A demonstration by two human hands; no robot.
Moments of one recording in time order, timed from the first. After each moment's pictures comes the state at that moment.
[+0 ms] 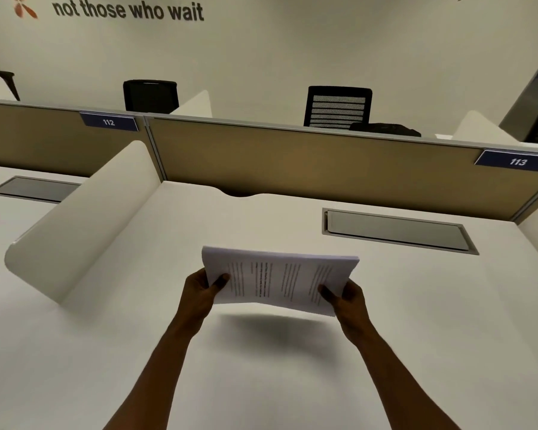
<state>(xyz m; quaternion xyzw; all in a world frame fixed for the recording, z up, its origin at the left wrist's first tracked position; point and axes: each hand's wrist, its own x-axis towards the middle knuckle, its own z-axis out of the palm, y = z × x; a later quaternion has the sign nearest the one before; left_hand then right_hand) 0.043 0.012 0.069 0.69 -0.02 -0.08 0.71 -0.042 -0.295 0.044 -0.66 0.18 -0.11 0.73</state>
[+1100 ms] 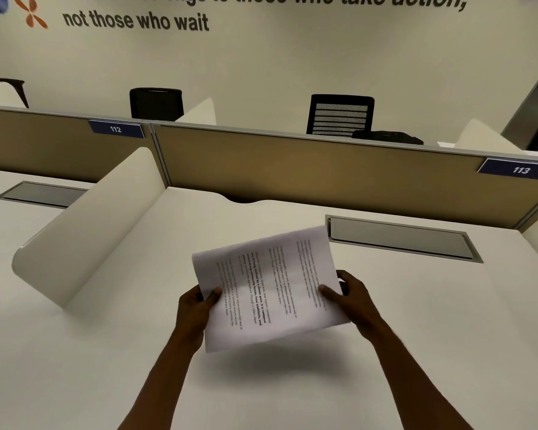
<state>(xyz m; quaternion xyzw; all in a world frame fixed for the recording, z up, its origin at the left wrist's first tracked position) 0.036 0.023 0.049 0.64 0.10 -0.08 0.76 -0.030 -0.311 0.069 -0.76 0.12 -0.03 0.64</state>
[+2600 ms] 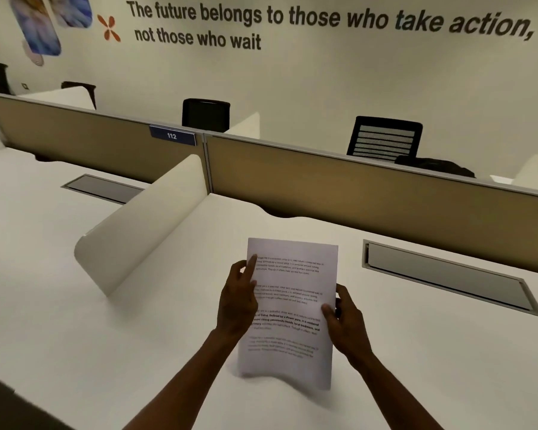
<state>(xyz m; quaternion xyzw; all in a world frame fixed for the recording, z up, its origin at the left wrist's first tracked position) 0.066 0.016 0.066 0.90 -0.12 0.17 0.39 -0.006 -0.217 0.082 -0.84 0.09 -0.05 0.53</state>
